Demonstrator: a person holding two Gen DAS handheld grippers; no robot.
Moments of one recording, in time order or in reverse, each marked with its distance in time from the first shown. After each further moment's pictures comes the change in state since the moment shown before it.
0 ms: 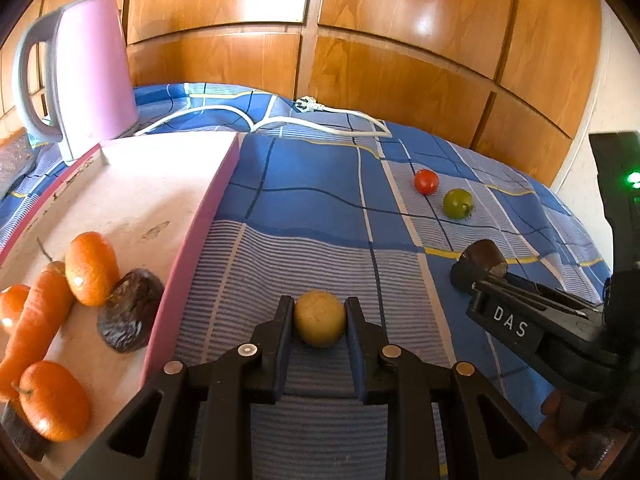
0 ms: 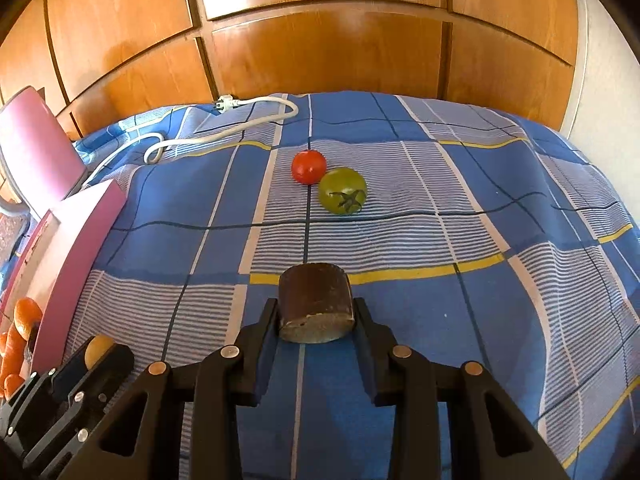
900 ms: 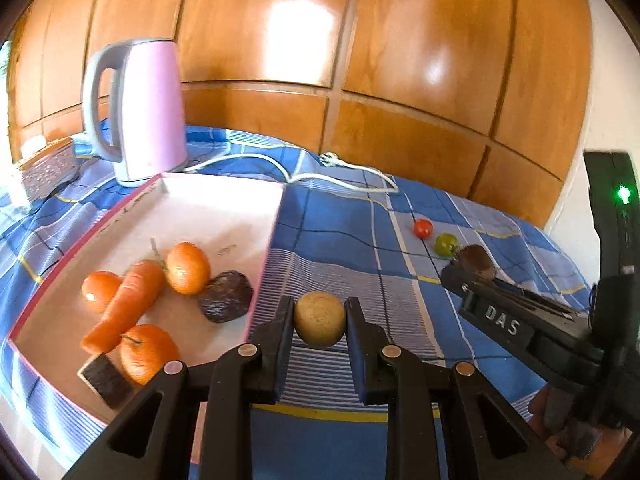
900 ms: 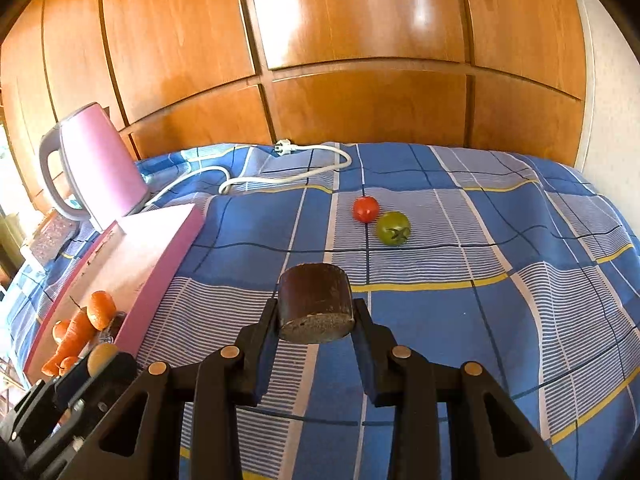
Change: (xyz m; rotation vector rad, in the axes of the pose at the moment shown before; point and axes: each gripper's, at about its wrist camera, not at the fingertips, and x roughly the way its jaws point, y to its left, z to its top) left arm -0.079 0.026 -0.018 -0.076 -0.184 0.026; right arm -0.059 0.027 -0.015 -0.042 -0.158 0.120
